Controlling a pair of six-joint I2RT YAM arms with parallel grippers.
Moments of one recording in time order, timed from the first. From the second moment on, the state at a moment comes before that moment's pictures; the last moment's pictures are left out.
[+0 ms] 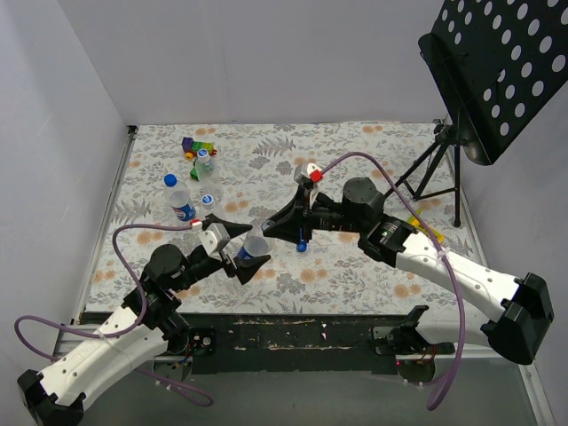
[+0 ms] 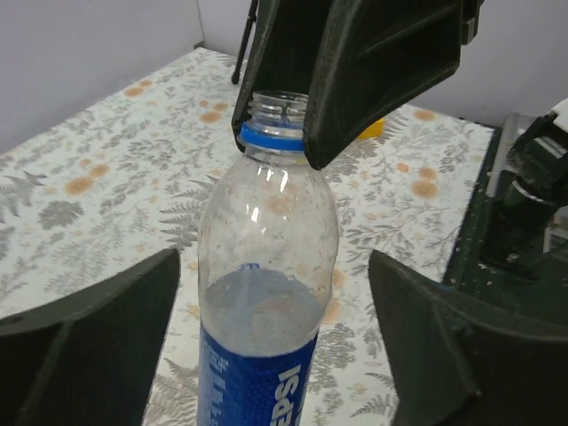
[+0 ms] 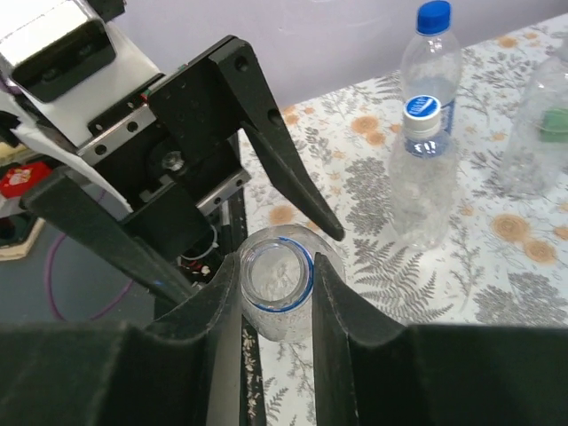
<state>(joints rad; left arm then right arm) -0.75 0.47 0.43 0.11 0.30 -0.01 0.90 1.18 0.94 0.21 -0.59 0.27</state>
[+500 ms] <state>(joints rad) -0.75 0.44 0.43 0.12 0.05 -0.14 0.67 1.32 1.32 -0.20 -0.25 0.03</state>
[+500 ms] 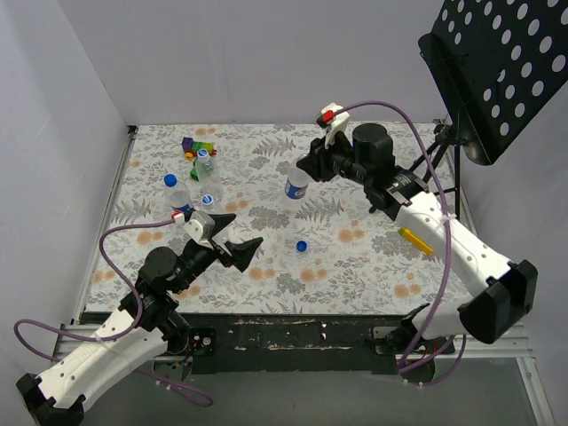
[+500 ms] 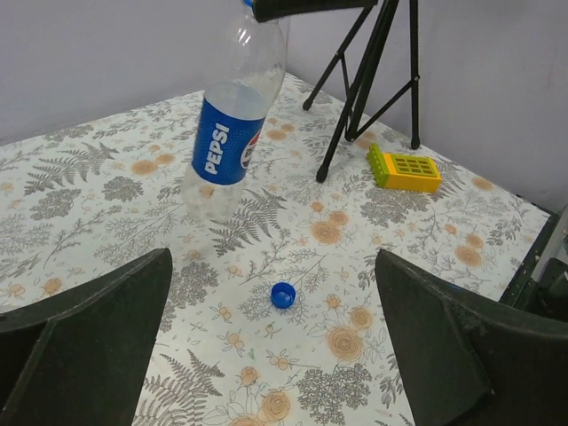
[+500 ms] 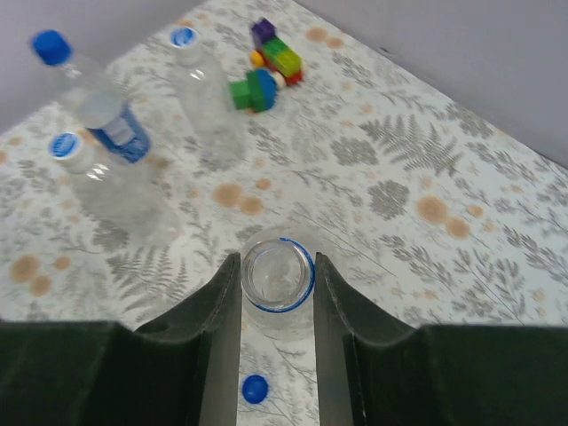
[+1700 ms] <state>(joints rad) -0.73 0.45 0.44 0.10 -0.03 -0.16 0.58 1.44 1.20 -0.16 -0.22 -0.08</state>
